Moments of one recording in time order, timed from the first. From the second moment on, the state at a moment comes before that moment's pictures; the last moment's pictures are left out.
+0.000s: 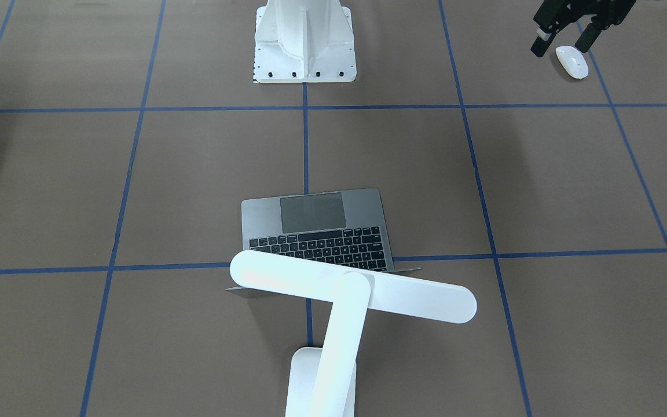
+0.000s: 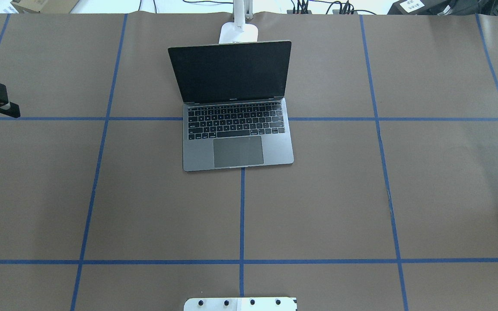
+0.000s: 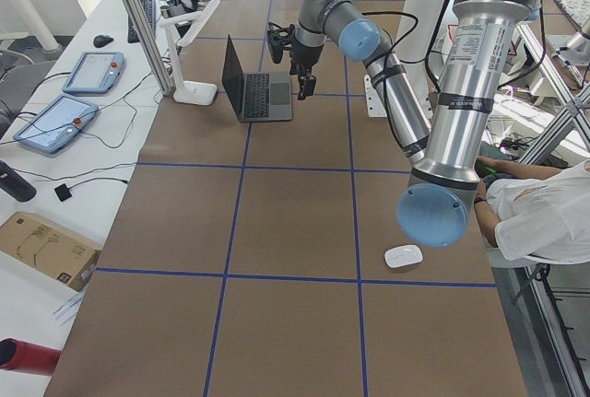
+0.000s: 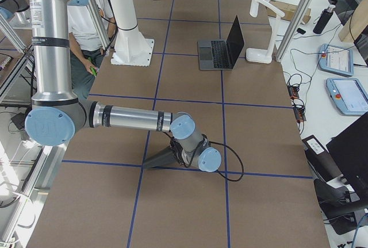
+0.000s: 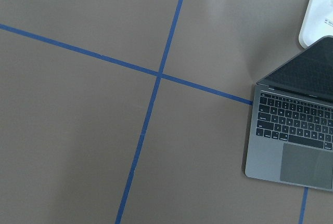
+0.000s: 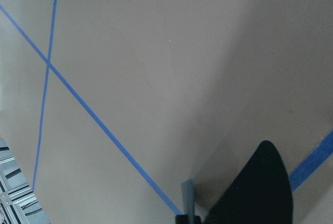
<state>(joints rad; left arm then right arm) -1.06 -1.74 -2.47 -1.27 -2.18 -1.17 1.42 -1.56 1.50 -2.43 2.72 -1.23</state>
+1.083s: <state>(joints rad) -1.06 -1.72 -2.44 -1.27 -2.18 -1.18 1.17 -1.23 1.51 -2.37 2.85 -0.65</state>
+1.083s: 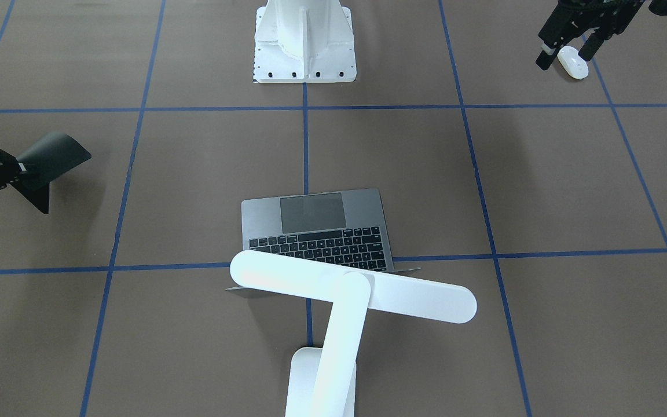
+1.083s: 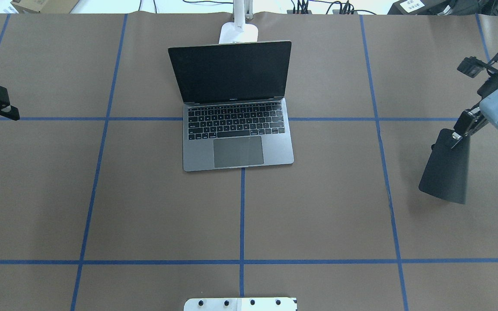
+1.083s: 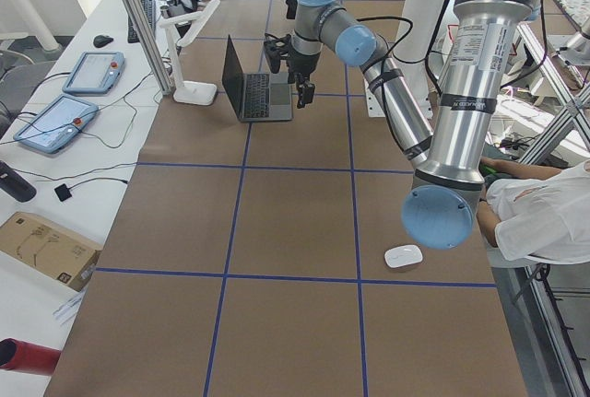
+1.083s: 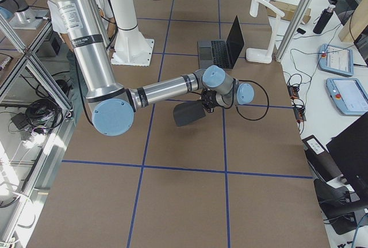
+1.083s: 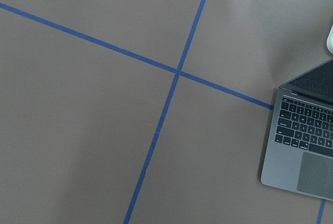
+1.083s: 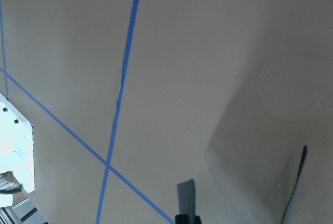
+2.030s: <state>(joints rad) -1.06 -1.72 -2.45 -1.27 -2.18 -1.18 1.06 -1.00 1.19 -1.80 2.84 -0.10</state>
